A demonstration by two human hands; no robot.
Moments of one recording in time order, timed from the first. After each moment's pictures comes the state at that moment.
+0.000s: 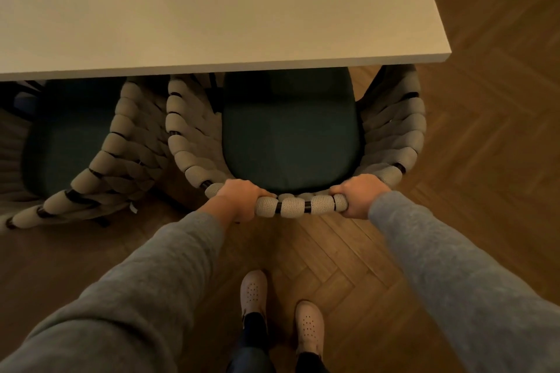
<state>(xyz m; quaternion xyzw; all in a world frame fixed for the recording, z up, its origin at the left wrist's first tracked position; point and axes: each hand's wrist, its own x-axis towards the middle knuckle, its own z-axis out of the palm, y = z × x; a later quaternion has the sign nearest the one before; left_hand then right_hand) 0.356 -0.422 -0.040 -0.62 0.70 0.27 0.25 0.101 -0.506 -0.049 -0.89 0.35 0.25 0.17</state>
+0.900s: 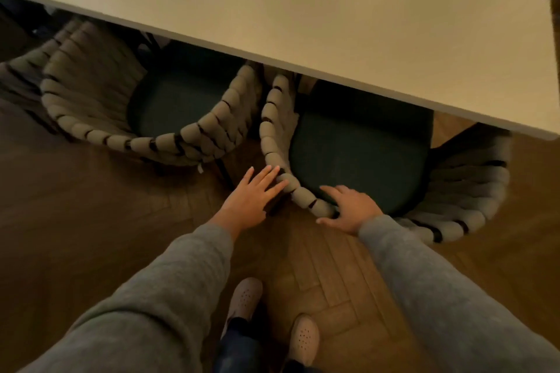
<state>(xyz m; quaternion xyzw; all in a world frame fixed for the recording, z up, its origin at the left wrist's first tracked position) 0.431 -0.308 -0.026 -0.72 0.65 0.14 0.18 0.229 -0.454 -0.017 -0.89 0.31 0.25 0.23</state>
